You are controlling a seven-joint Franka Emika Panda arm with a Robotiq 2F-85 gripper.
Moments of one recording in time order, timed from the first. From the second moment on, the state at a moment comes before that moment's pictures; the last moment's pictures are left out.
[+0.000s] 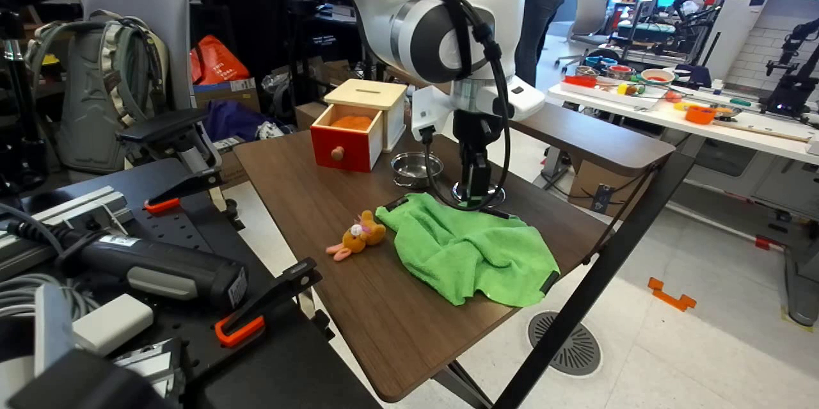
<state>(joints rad) -0.02 0.91 -0.13 -1.63 0.15 2.62 0.53</state>
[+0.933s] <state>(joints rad) -0.02 0.92 -0.13 -1.59 0.15 2.61 0.53</state>
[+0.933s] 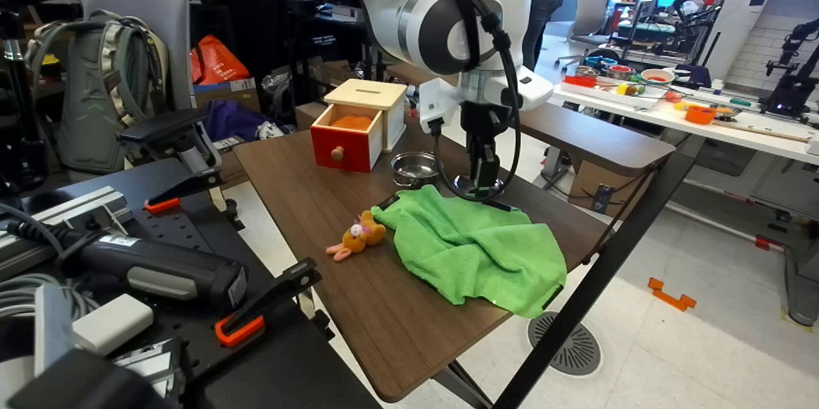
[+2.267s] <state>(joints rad) -0.01 0.99 -0.13 -1.48 0.15 2.59 0.53</state>
